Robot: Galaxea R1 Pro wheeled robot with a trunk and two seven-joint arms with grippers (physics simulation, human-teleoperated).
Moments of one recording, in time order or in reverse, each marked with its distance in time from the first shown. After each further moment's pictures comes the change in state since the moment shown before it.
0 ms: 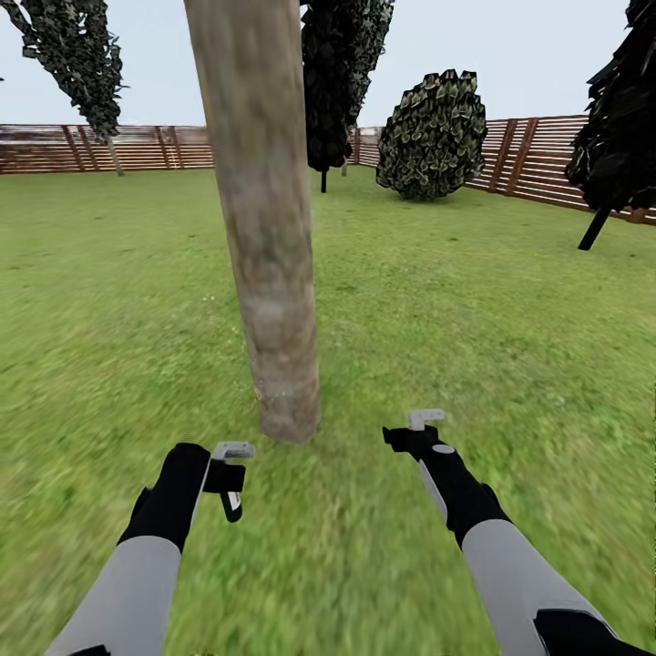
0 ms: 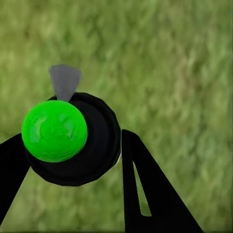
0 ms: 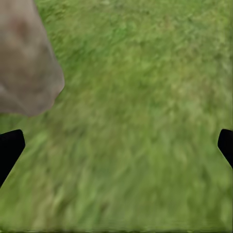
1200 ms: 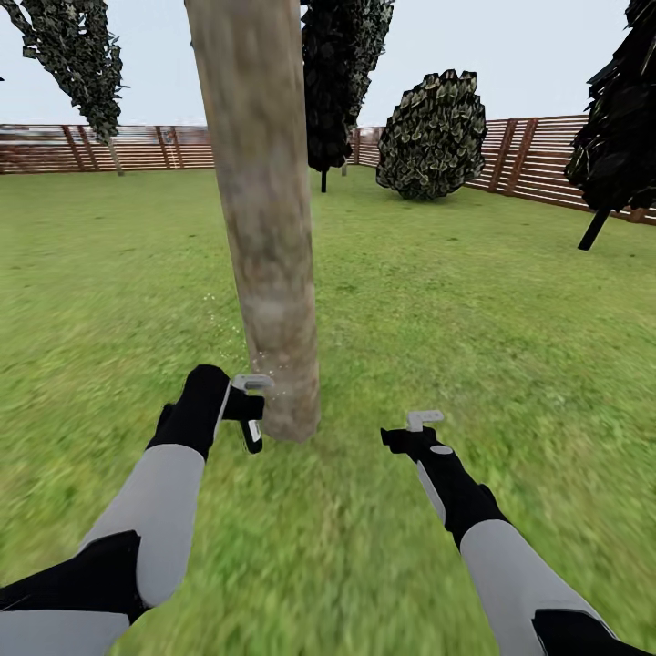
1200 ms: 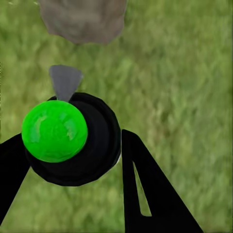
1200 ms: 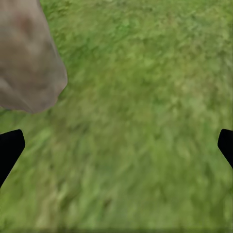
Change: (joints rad) left arm -0.316 -0.050 -0.009 0.109 -0.027 0.122 0.001; right arm 0.000 0.006 0.002 0.008 -0.001 0.000 0.000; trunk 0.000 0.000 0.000
